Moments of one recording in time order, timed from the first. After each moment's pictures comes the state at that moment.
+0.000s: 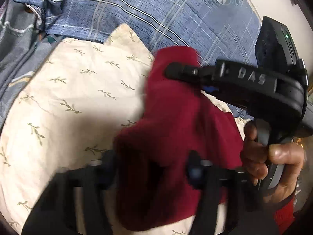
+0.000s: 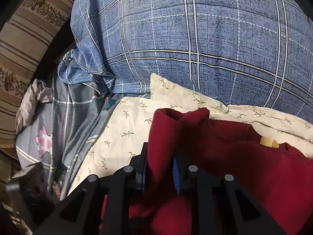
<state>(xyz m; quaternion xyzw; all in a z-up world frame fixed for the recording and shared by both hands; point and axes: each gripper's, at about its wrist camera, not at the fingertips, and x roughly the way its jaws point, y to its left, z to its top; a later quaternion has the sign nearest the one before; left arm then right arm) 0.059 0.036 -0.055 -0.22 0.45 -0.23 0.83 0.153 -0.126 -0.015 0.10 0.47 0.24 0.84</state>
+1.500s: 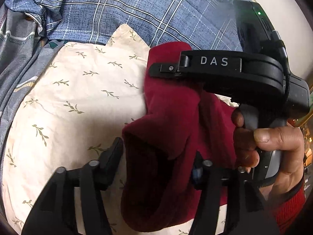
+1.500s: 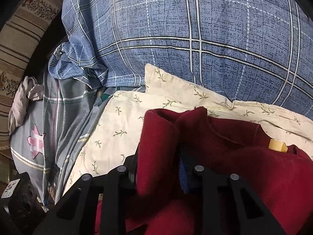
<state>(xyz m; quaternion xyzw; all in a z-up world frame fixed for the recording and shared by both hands) 0.067 0.026 -0.057 -0.19 0.45 -0.21 0.85 0.166 -0.110 -0.027 0.07 0.50 0.23 0.83</state>
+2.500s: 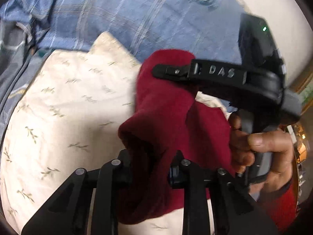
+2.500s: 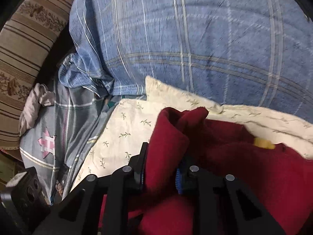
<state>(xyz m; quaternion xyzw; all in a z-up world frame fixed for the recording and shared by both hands) 0.051 0.006 -0.024 -0.19 0.44 -0.25 0.85 0.142 -0.151 0.008 0.09 0.47 0.24 0.85</state>
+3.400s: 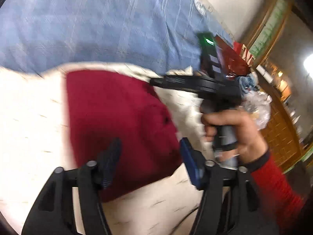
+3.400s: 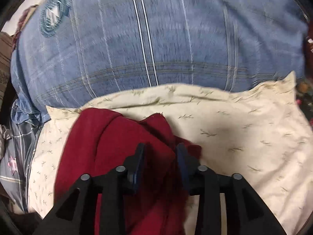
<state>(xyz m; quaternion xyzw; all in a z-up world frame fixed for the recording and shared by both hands) -0.015 -0.137 0.033 -0.04 0.40 -0.40 0.82 0.065 -0.387 -0.010 0.15 0.44 0.02 0.88</state>
